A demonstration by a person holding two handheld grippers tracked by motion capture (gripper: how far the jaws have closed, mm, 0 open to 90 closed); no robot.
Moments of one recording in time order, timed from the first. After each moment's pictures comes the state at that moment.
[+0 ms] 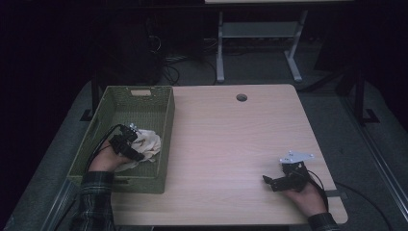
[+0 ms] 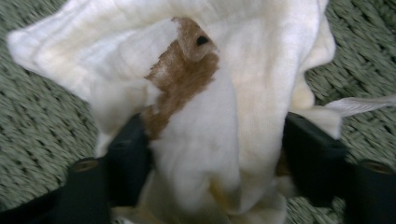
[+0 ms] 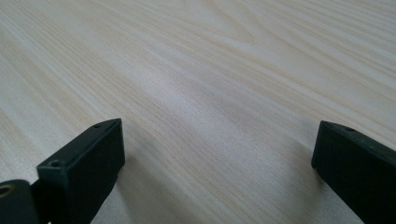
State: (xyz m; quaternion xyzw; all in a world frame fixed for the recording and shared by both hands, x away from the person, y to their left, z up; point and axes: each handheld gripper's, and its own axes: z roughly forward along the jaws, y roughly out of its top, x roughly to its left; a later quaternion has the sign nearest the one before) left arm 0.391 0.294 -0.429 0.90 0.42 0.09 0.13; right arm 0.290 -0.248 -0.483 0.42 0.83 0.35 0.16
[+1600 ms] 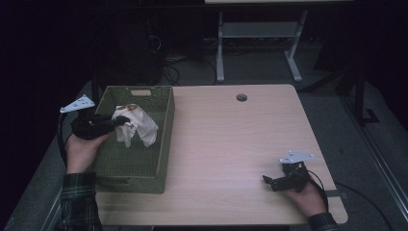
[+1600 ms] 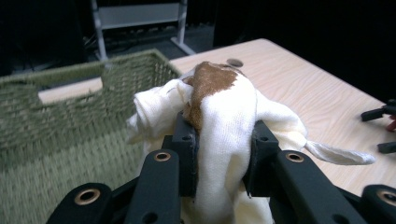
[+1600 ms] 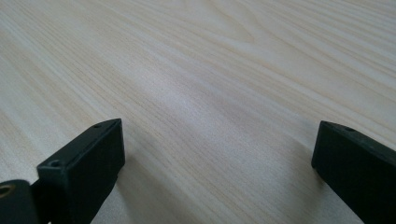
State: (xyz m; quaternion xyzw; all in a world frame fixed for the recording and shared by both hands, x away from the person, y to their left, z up) left arm 0.345 0.335 -0.304 0.75 0.39 0.18 0.51; right arm 0.290 -0.248 -0.483 0.41 0.83 0.35 0.16
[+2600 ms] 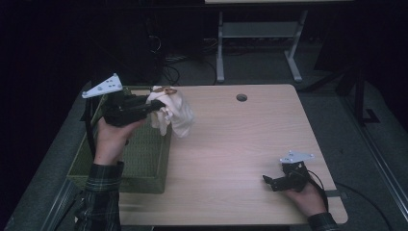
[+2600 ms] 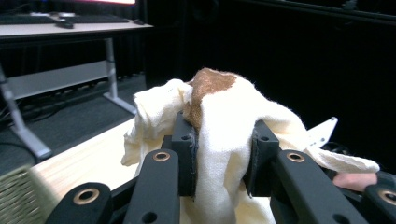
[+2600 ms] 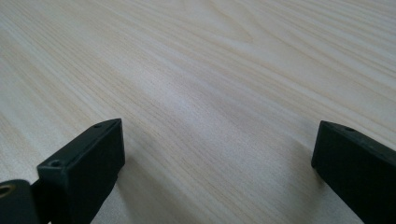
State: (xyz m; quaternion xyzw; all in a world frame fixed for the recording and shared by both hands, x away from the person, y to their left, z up) left arm 0.339 0.228 -0.249 0.74 0.26 0.13 0.61; right arm 0.290 -0.248 -0.483 0.42 0.82 0.35 0.15
